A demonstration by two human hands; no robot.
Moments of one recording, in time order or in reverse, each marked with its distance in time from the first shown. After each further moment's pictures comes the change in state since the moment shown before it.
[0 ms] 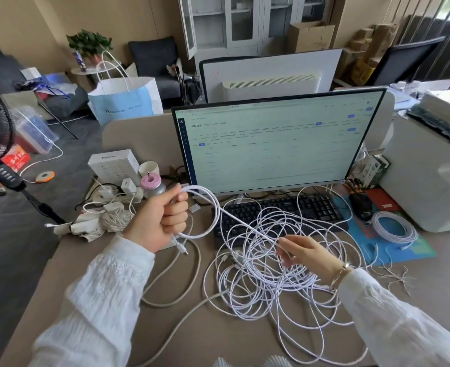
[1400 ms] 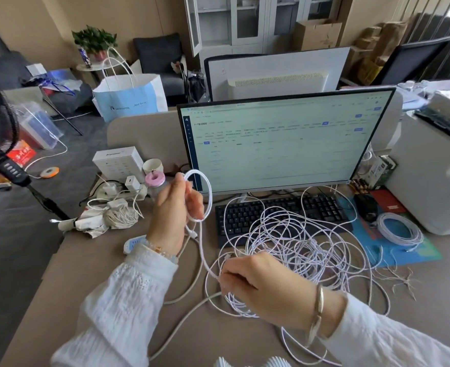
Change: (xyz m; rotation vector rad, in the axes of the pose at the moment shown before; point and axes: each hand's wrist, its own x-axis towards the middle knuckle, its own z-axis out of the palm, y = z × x) left_hand -0.005 -0.019 0.032 0.287 0.299 0.498; right_hand -0.059 -0.120 0.083 -0.551 -0.137 -0.491
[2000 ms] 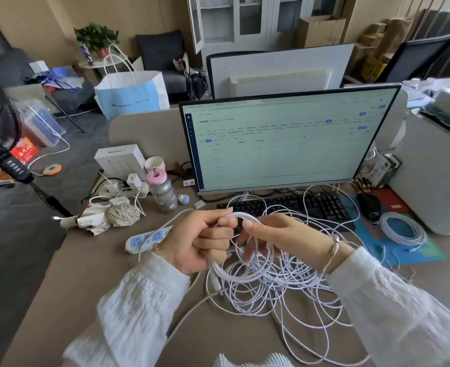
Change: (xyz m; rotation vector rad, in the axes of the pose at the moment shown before) left_hand -0.010 -0.010 -0.004 -0.531 -0.827 -1.007; right_hand 0.021 0.038 -0.046 0.531 -0.060 0.319
